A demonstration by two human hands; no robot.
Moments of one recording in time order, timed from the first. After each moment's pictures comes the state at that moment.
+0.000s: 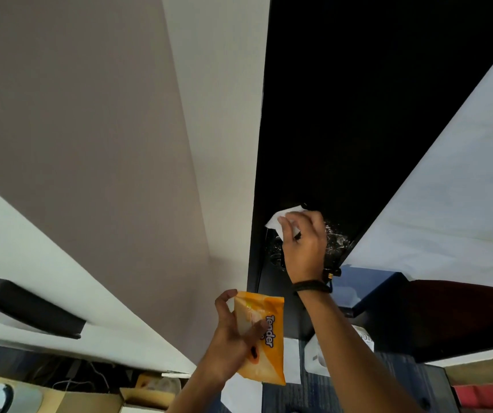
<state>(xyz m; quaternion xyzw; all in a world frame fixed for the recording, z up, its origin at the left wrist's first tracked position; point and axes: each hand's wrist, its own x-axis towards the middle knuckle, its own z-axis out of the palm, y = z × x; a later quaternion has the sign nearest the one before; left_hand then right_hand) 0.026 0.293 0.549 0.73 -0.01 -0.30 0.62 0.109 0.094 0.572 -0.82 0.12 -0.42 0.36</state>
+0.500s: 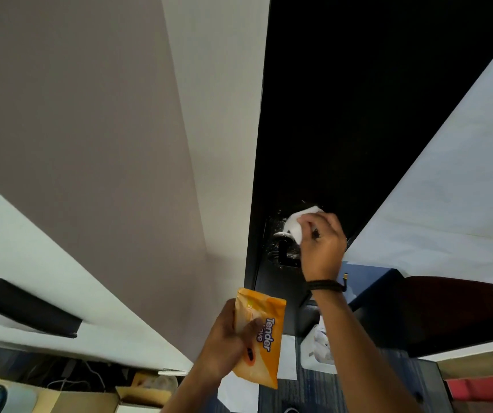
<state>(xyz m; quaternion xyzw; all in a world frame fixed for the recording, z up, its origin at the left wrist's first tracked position) 0.028 0.297 0.538 0.77 -0.01 -0.31 0.57 0.093 0.063 0.567 -0.82 0.17 -0.42 0.34</state>
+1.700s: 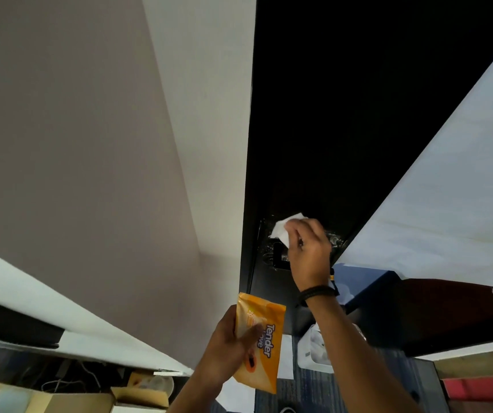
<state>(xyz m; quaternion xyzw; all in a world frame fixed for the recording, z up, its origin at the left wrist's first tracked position) 0.029 0.279 0.518 0.76 0.02 -0.33 0.55 0.095 0.065 0.556 -0.86 0.10 -0.39 0.32</state>
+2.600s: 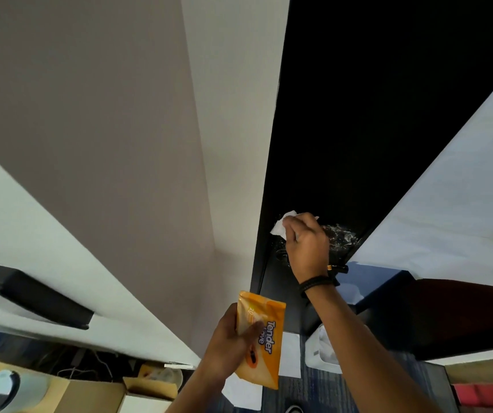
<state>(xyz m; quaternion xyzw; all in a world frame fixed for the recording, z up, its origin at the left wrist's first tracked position) 0.024 0.306 0.521 0.75 0.04 -0.30 0.58 0.116 0.088 0.550 -0.90 0.08 -0.35 0.26</state>
